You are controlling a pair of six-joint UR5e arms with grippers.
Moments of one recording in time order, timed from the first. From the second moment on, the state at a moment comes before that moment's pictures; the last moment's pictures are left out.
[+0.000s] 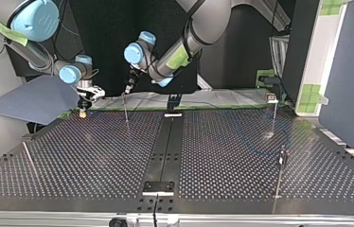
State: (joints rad) left arm -0.81 -2.75 -1.07 -2.67 -1.87 -1.65; right arm 1.67 -0.50 1.43 -0.88 1.45 1.68
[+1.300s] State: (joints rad) left arm -0.86 -2.46 -1.37 -2.50 -2.09 -1.79; right arm 1.68 -0.50 1.43 -0.88 1.44 1.68
